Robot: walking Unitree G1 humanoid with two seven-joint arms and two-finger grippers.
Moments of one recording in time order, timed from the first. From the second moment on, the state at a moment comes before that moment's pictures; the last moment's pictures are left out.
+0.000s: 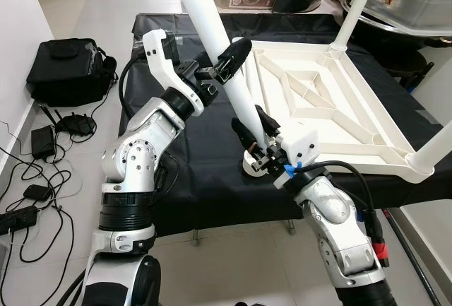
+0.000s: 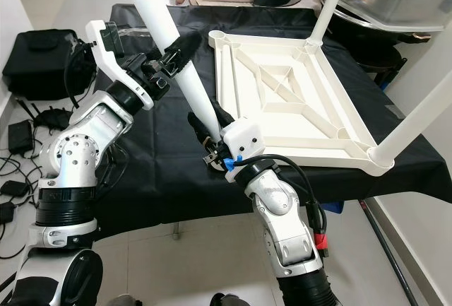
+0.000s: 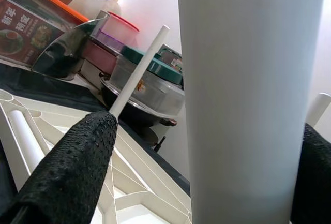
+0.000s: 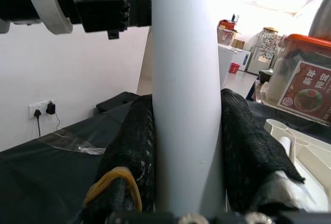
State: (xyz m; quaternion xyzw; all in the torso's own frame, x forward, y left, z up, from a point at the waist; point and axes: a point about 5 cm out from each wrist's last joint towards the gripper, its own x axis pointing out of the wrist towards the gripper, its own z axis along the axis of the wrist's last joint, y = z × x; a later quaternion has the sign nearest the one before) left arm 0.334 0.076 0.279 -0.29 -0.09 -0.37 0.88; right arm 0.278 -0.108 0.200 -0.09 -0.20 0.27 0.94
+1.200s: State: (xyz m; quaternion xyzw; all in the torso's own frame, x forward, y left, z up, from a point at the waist) left arm 0.326 0.051 0.261 -0.31 -0.07 -0.38 0.87; right arm 0.282 -0.099 0.216 -0.07 -0.21 0.27 0.94
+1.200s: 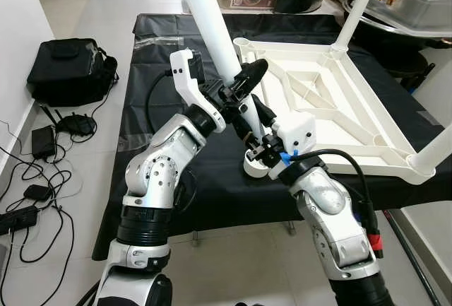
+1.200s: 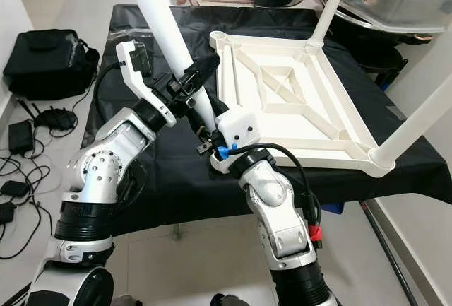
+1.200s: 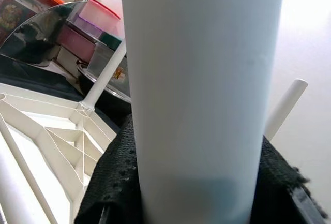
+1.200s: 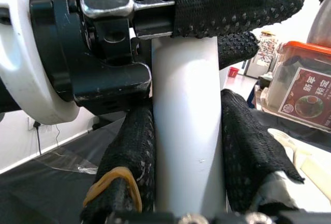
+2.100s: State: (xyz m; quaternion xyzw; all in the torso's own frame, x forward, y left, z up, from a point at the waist) left arm 0.364 0.103 0.242 -0.06 -0.04 -0.28 0.96; right arm 0.289 -0.141 0.183 -0.11 -0.09 0.27 0.95
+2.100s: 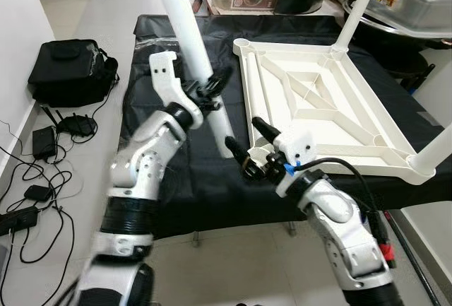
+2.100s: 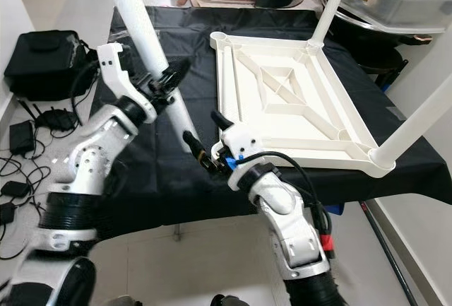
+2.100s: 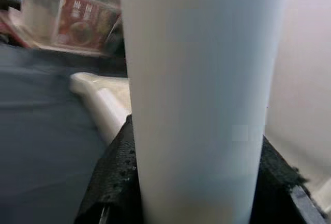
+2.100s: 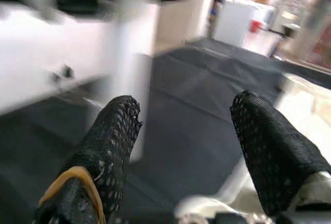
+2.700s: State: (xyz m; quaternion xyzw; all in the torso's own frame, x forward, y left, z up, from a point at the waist) left arm 0.403 0.168 0.231 0.47 0.02 -0.16 0.87; right arm 0.325 -0.211 0.262 -0.40 -0.17 0.10 0.89
